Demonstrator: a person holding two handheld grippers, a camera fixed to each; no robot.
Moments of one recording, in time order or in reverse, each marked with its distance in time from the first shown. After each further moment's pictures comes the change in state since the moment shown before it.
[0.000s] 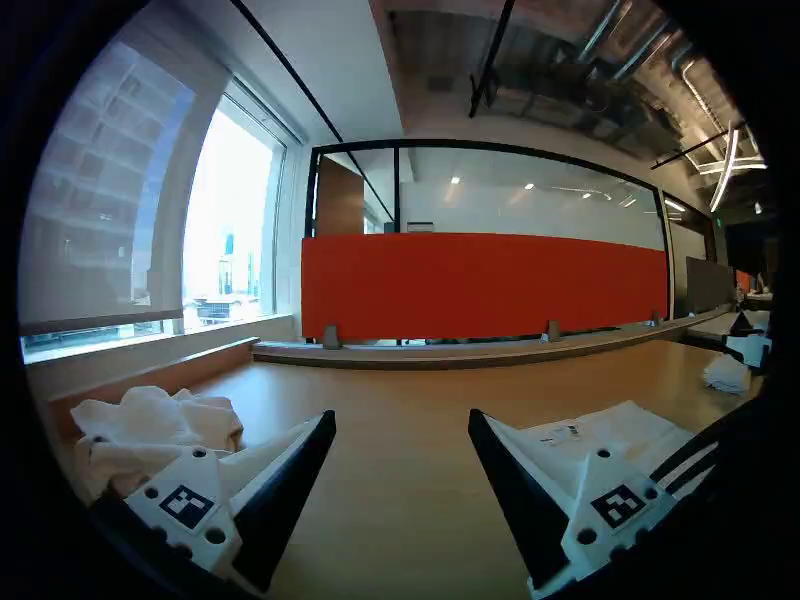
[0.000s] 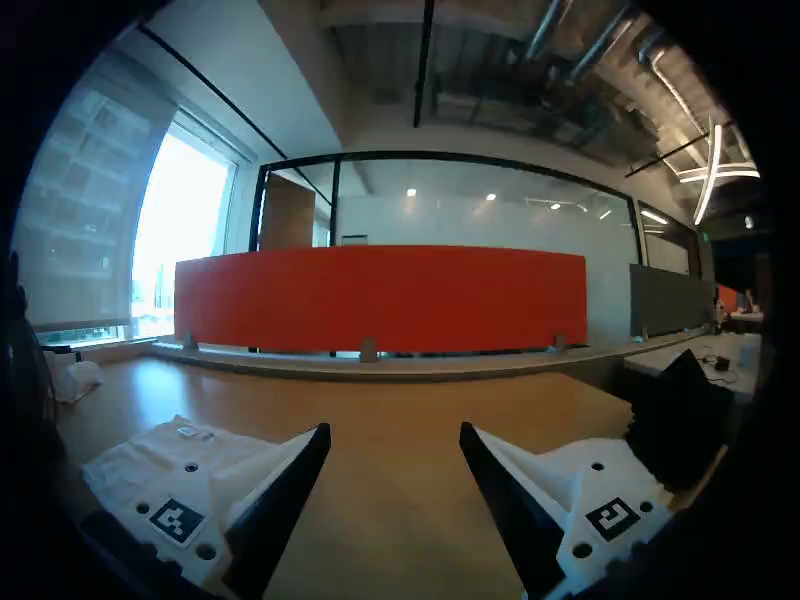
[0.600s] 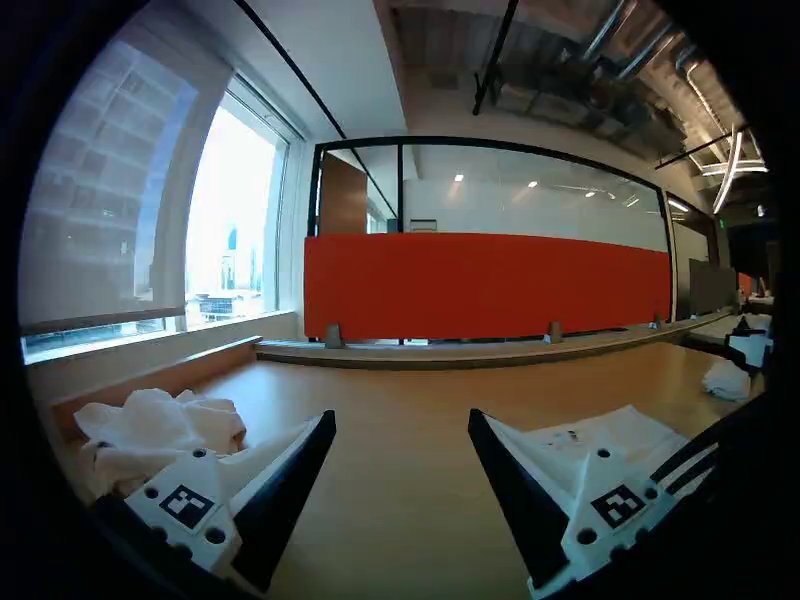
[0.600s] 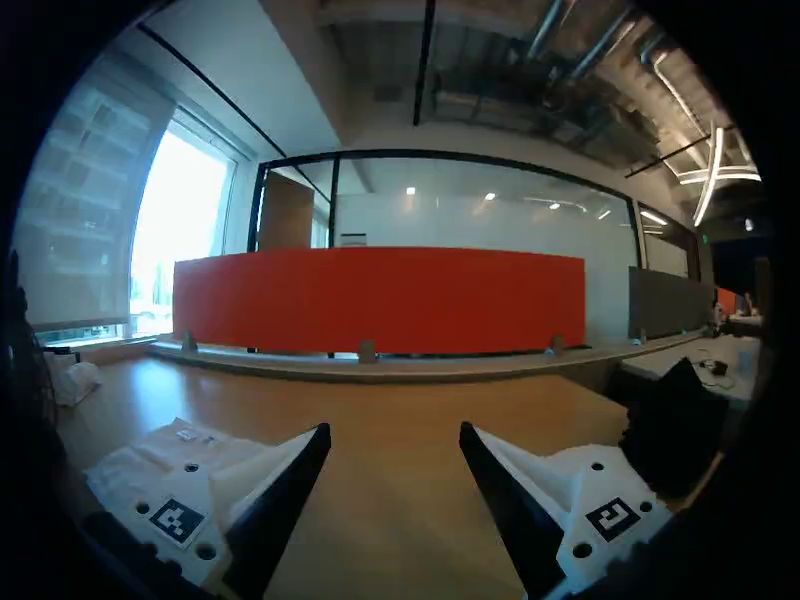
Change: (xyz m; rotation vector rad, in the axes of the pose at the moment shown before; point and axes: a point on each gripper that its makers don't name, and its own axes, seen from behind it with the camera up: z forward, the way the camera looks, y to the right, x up) left arm 0.017 -0.001 -0.001 0.009 -0.013 -0.004; right arm 0.021 0.001 -0.002 -0.011 -0.004 -0.005
